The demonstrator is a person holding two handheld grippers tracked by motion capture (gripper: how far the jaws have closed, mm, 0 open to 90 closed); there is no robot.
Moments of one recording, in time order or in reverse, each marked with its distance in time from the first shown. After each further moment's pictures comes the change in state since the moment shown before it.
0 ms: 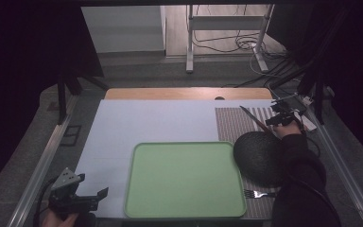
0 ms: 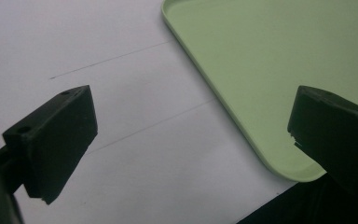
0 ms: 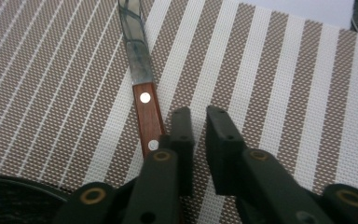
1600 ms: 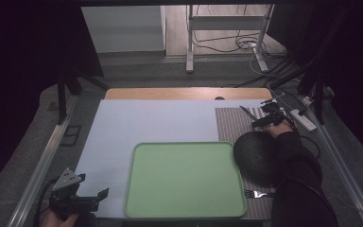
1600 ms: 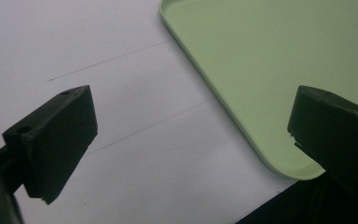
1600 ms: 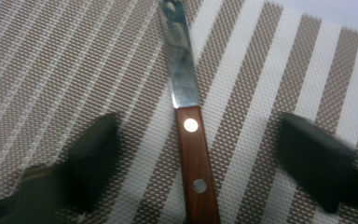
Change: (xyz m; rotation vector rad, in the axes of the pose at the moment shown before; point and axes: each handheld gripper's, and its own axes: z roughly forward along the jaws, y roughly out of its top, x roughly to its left) left arm -0.002 0.000 0.000 0.003 0.003 0.017; right arm 0.022 0.010 0.023 0.025 0.032 -0.081
